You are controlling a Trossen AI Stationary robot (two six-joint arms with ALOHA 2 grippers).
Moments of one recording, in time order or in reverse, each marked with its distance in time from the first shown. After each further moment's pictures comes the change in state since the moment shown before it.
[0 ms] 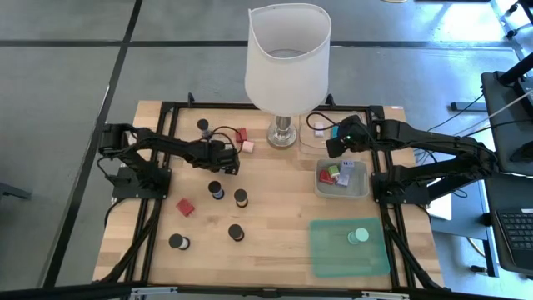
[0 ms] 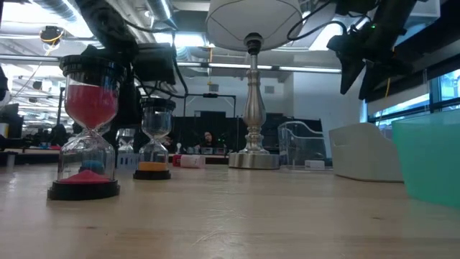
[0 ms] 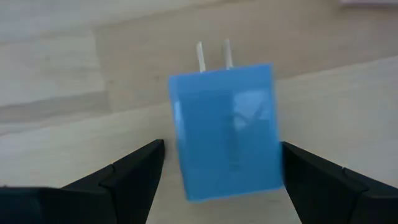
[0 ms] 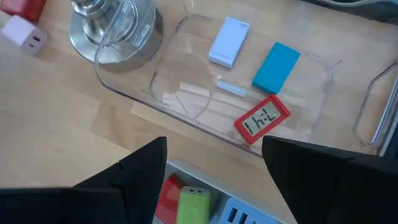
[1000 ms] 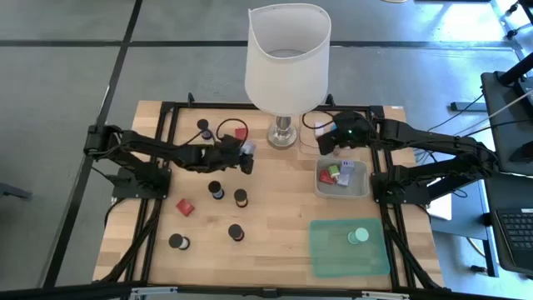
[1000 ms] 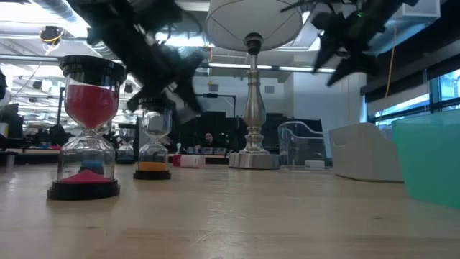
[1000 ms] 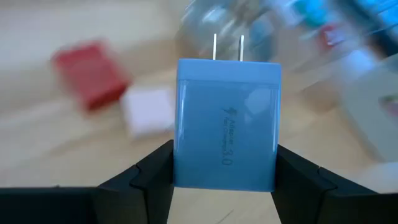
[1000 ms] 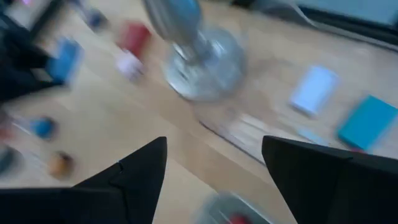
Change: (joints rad) left arm -0.107 -0.136 -0.002 0.483 -0.206 0.311; right arm 0.000 0.004 0.000 0.302 -0.107 -0.117
